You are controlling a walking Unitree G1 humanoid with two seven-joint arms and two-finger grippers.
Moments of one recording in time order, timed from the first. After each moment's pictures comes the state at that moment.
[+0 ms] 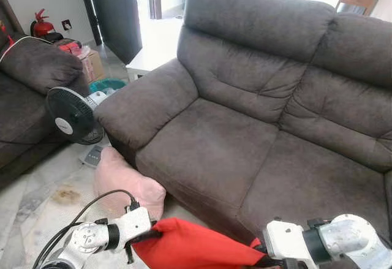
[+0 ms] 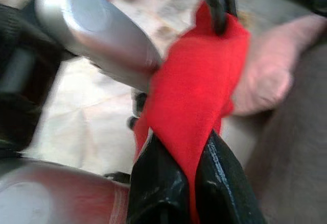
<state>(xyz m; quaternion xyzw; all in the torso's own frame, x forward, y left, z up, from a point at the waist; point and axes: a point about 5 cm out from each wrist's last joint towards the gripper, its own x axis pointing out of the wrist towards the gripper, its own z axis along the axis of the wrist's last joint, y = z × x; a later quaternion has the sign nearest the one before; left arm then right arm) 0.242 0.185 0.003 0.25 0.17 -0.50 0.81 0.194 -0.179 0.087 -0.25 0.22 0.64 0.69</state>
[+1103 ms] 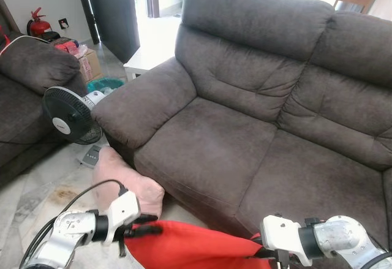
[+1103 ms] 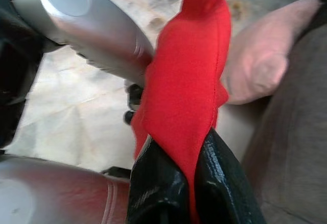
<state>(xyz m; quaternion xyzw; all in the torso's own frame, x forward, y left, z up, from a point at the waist) 0.228 0.199 0.039 0.17 0.22 -0.59 0.76 0.197 -0.184 0.077 -0.23 0.24 0.65 0.69</state>
